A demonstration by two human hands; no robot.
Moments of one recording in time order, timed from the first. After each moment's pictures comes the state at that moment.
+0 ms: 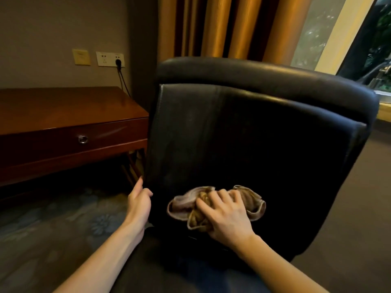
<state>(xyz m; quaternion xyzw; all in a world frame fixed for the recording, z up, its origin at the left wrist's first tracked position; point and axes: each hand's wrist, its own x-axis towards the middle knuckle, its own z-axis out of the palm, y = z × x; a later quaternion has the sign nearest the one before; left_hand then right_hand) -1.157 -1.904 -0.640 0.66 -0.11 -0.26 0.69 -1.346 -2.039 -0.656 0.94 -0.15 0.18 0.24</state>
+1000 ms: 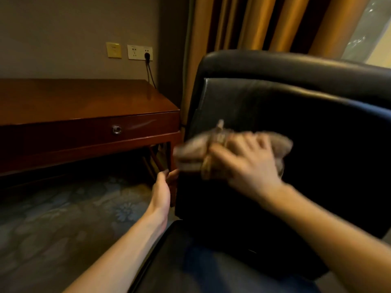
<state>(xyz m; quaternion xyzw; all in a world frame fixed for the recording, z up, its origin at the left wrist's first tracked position) -1.128 -1.877 -0.643 0.59 -0.12 -0.32 0.73 -1.274 -2.031 -0.549 0.89 -0.01 0.37 0.26</state>
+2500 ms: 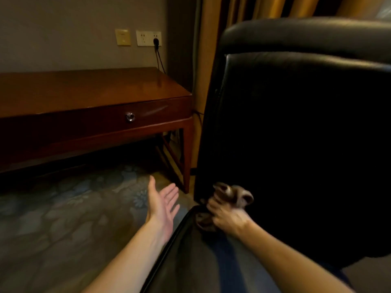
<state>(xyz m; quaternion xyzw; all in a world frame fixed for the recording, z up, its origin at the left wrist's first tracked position) -1.137 -1.825 -0.681 0.53 0.01 -0.38 0.76 -1.253 -2.005 -0.757 0.92 0.00 -0.04 0.39</state>
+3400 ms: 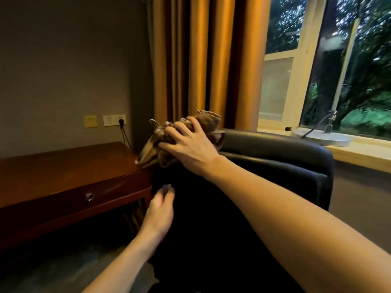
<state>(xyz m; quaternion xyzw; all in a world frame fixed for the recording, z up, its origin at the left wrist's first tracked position) -1.194 -1.925 -0.493 0.69 -0.32 -0.18 0.62 -1.260 -2.046 -0.360 0.90 -0.09 0.22 0.37</state>
